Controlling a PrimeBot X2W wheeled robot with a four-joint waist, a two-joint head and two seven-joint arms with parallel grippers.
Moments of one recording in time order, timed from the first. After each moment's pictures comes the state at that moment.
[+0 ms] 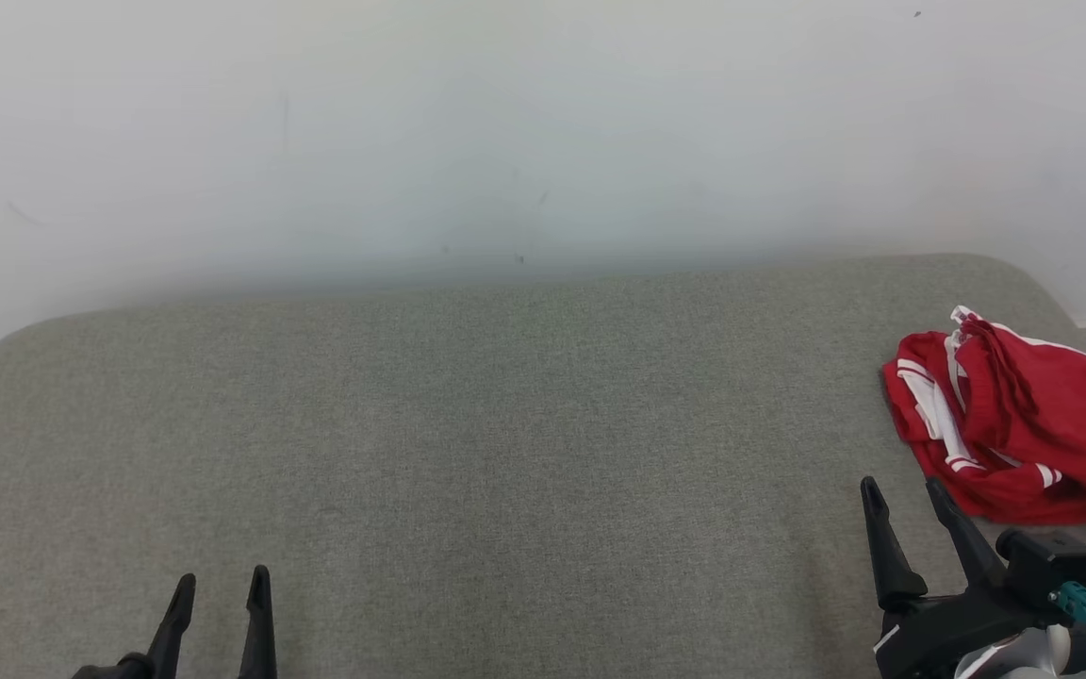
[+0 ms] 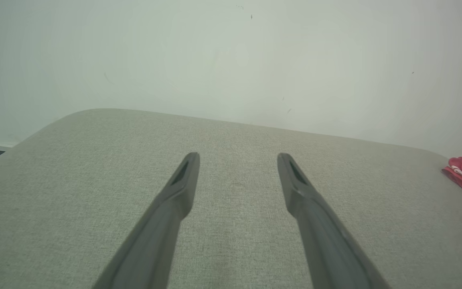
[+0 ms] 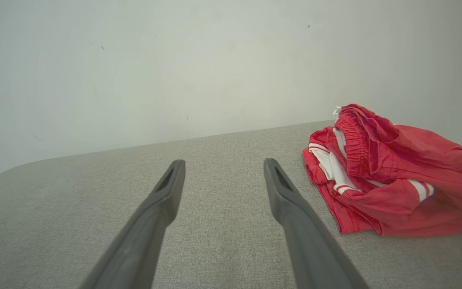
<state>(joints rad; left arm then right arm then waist) 0.02 0.07 0.07 0.23 -0.22 -0.13 -0.26 -0.17 -0.23 0.14 0.45 0.41 0.13 -0.24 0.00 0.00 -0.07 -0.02</state>
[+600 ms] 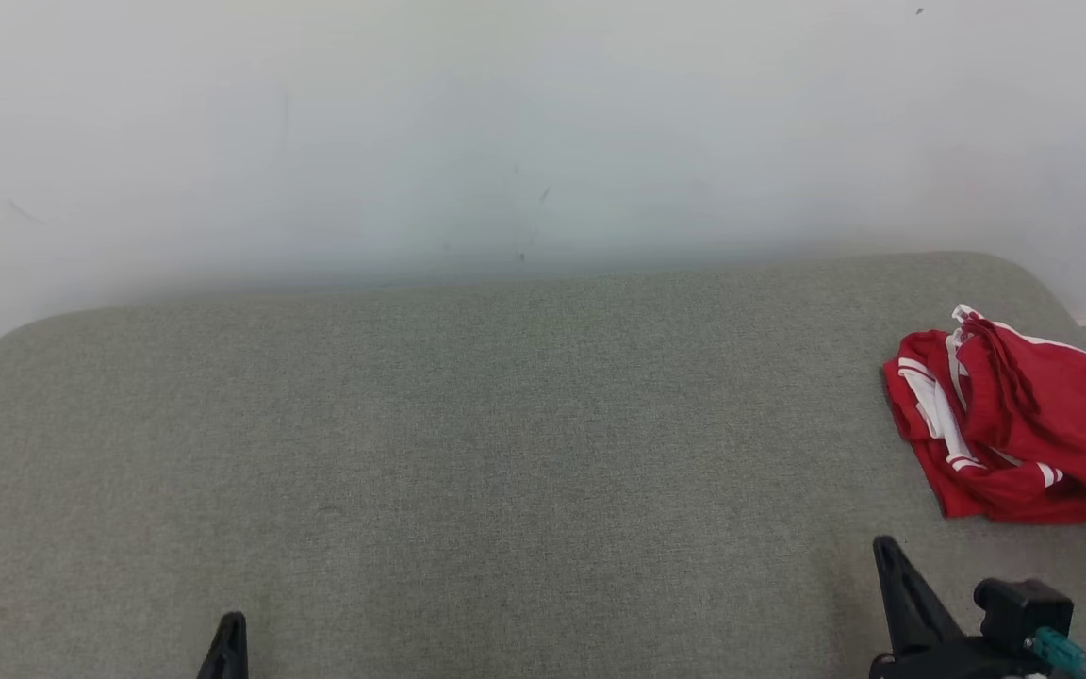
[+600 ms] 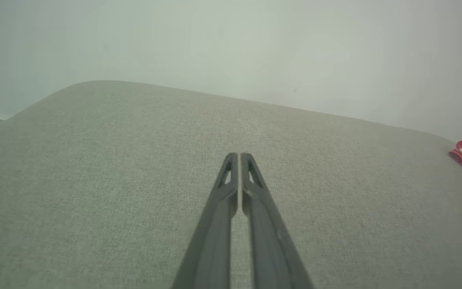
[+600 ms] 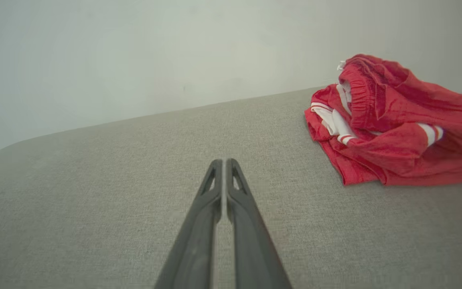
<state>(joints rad) 0.05 0.06 0.07 0.28 -0.22 -0.13 -0.26 -0.13 -0.21 0.15 0.50 0.41 0.13 -0.24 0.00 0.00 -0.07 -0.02</state>
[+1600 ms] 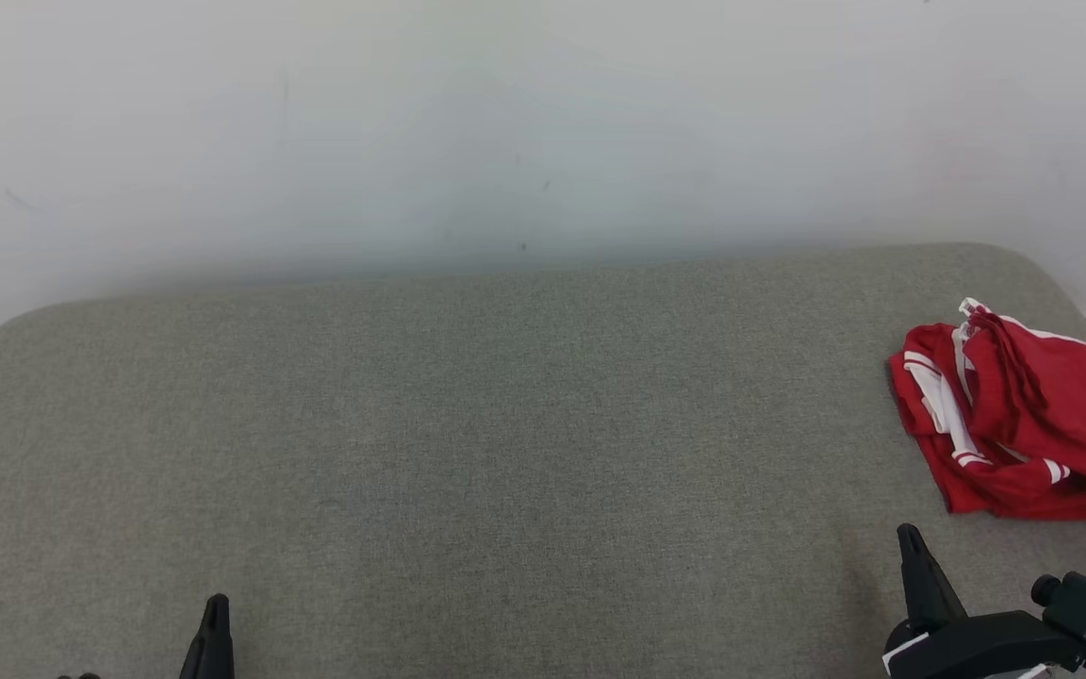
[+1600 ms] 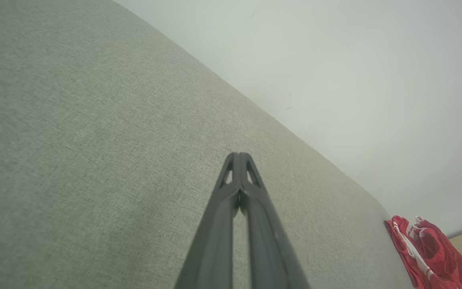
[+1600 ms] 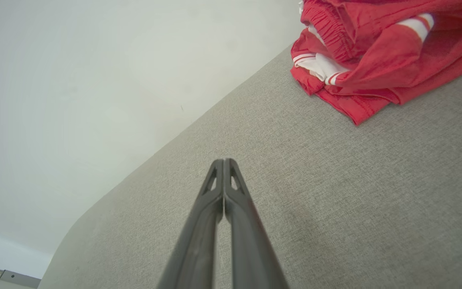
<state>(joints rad) 0.02 0.05 0.08 0.28 -0.69 -0.13 -0.13 -0.11 -0.15 0.06 0.43 0.82 0.13 -0.11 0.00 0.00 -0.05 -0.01</state>
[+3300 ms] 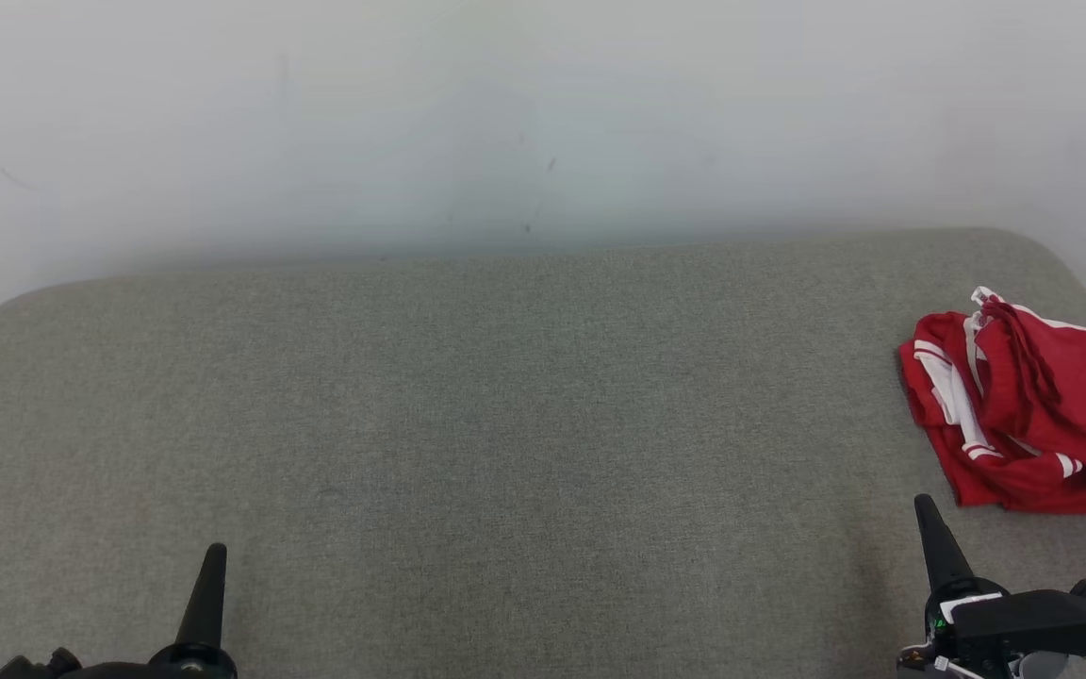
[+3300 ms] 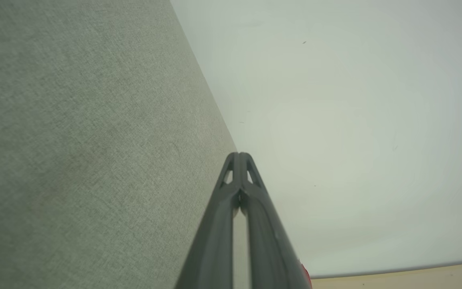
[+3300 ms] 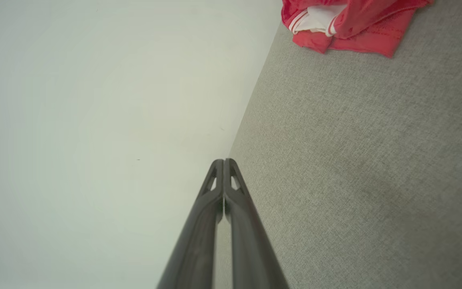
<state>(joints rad) -0.06 0.05 0.10 0.26 -1.26 -0.13 0.02 -0.11 -0.09 -0.05 0.31 1.31 0.13 0.03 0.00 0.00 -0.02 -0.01</state>
